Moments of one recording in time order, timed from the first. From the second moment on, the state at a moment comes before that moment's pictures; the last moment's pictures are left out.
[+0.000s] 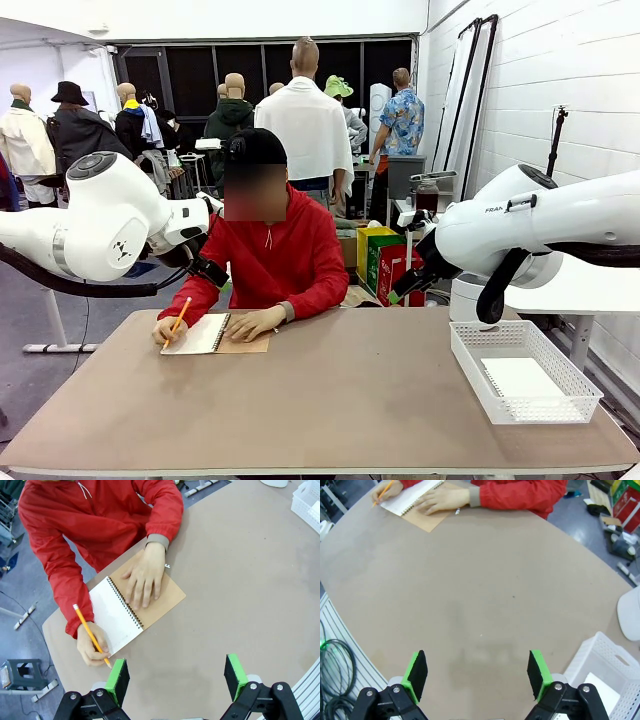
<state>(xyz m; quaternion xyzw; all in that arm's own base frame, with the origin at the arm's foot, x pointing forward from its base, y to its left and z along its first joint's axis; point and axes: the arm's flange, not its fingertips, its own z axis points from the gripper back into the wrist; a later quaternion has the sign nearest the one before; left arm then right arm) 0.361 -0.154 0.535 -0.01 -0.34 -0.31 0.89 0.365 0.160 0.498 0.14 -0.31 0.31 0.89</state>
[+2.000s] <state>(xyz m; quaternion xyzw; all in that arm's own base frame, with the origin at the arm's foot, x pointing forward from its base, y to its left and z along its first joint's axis) 0.361 -0.154 0.535 -0.01 -0.34 -0.31 0.89 0.365 0.160 0.498 0.14 -0.31 0.31 0.89</state>
